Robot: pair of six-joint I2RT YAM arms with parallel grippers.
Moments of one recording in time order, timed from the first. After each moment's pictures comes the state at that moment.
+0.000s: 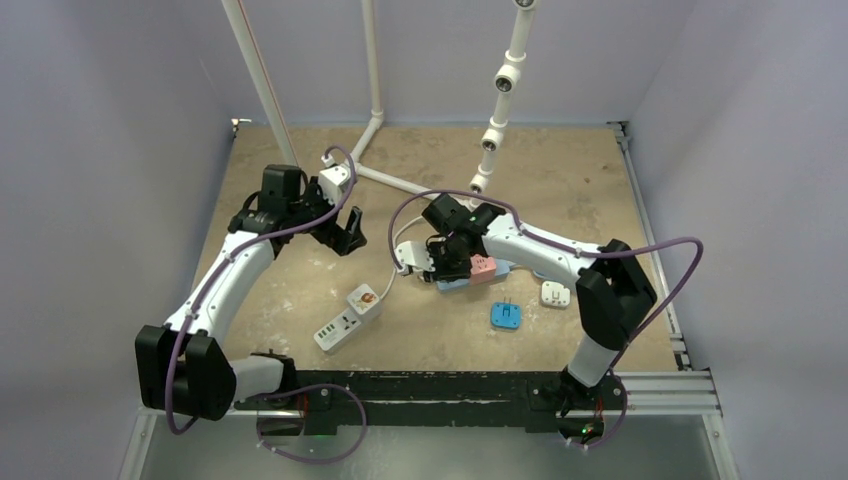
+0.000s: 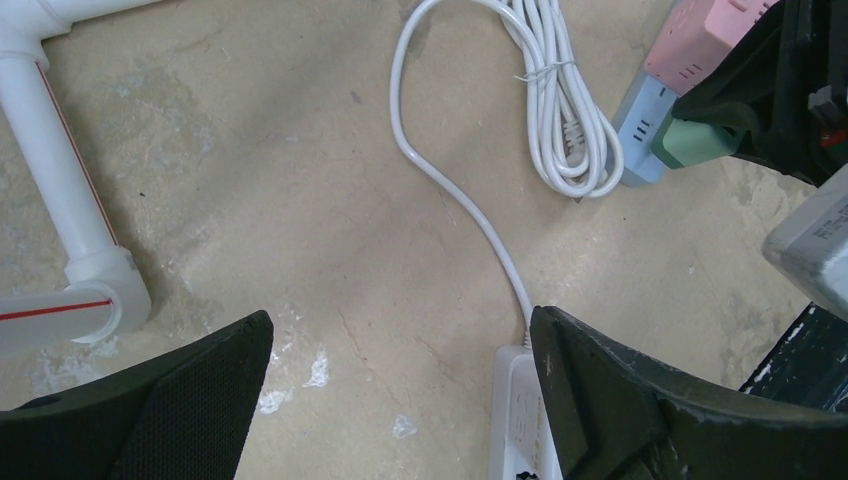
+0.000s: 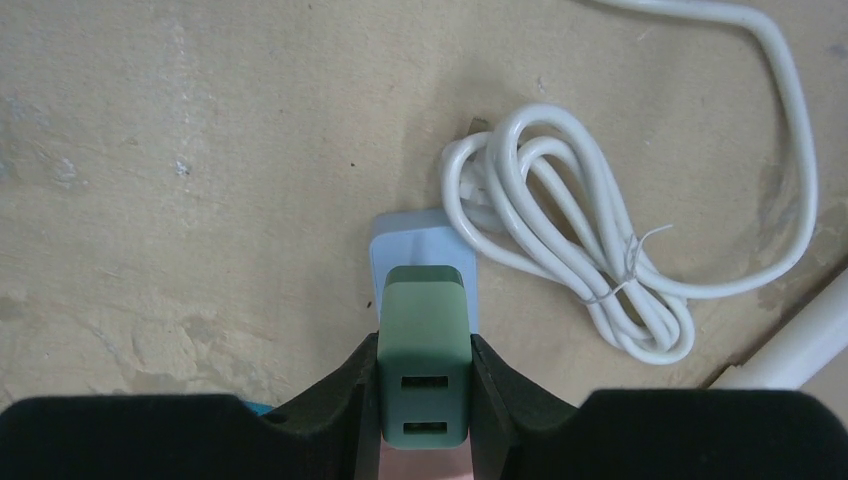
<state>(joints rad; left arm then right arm) -0.17 1.25 1.00 -0.52 0.53 0.29 0.80 1.70 1.29 -0.81 -0.19 -0.96</state>
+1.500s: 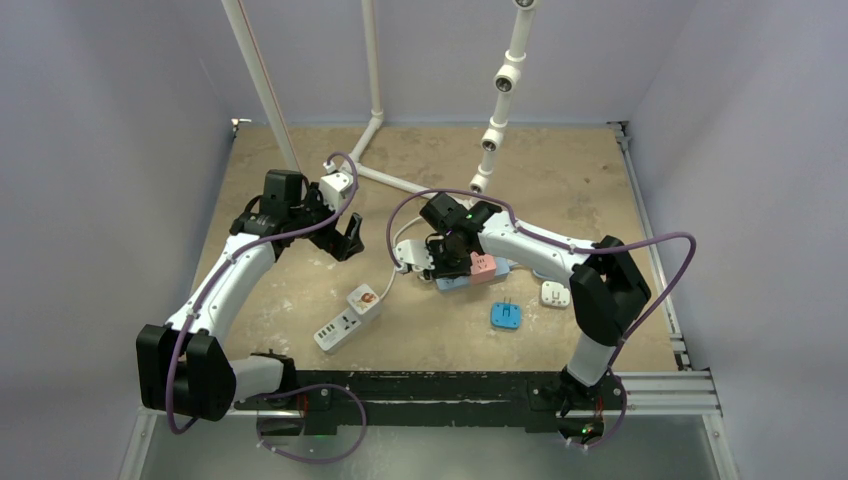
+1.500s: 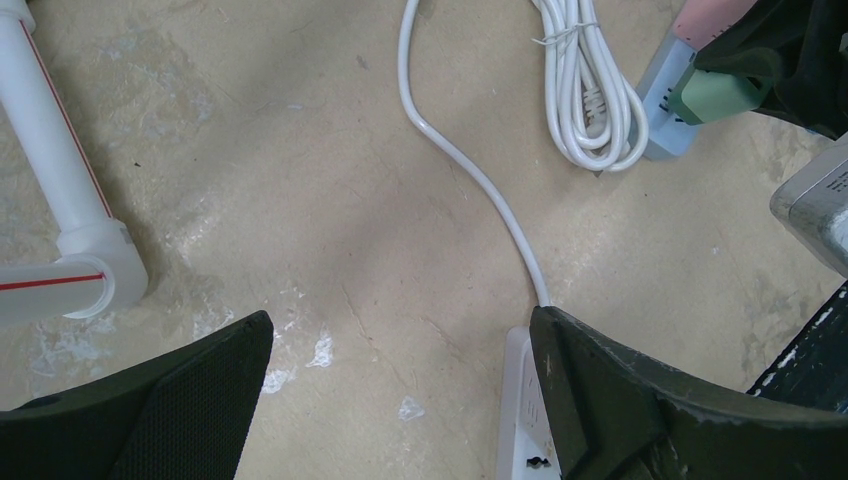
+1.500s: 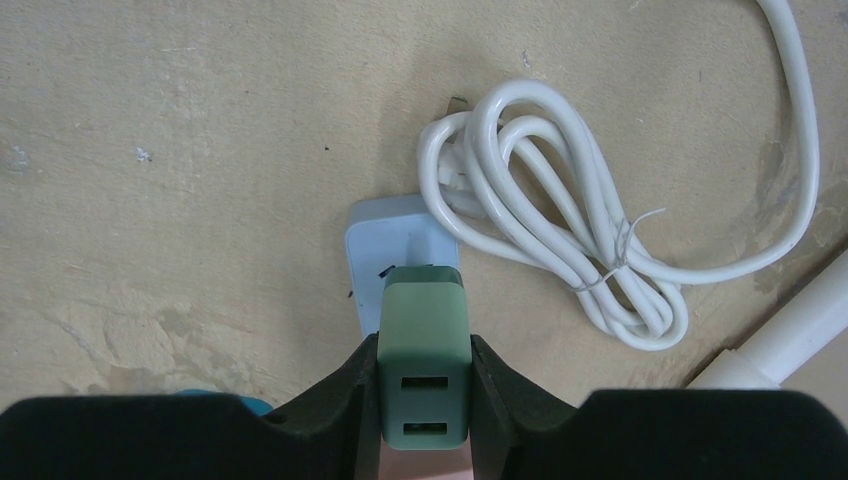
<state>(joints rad) -0.17 1.24 0.97 -0.54 0.50 0.32 0.80 1.75 1.31 -0.83 -0.13 -0.96</state>
